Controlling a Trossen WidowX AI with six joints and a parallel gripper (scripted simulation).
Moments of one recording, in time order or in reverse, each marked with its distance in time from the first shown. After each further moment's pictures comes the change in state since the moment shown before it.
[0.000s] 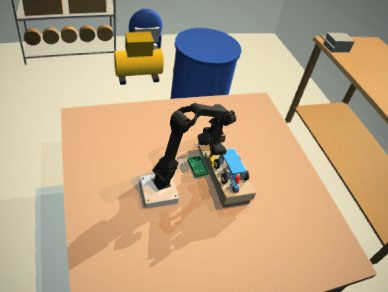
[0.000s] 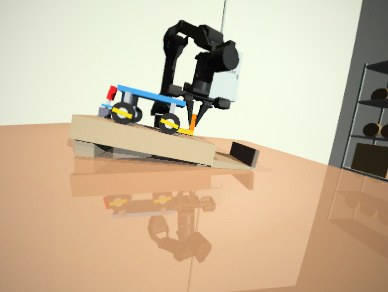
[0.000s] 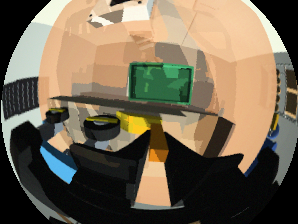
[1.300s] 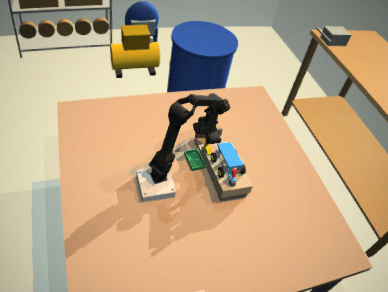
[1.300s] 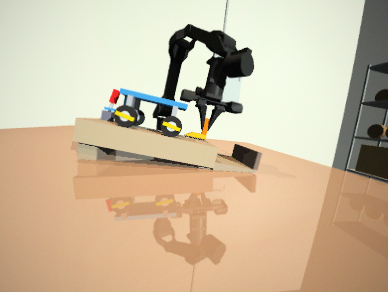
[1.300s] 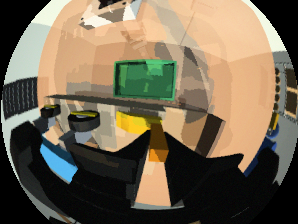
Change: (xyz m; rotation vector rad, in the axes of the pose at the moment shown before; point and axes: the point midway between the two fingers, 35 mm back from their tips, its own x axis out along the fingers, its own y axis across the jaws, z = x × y) arm -0.003 -0.033 -0.002 0.001 0.002 -0.004
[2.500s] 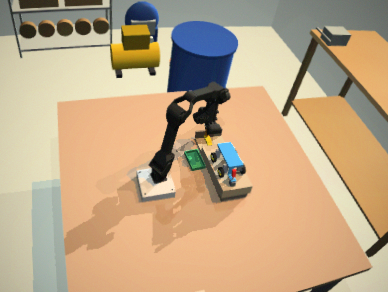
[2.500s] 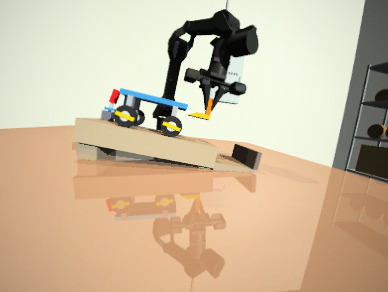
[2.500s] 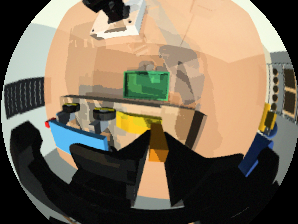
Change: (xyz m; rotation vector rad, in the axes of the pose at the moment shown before) arm -0.061 0.001 0.008 0.000 -0.008 0.004
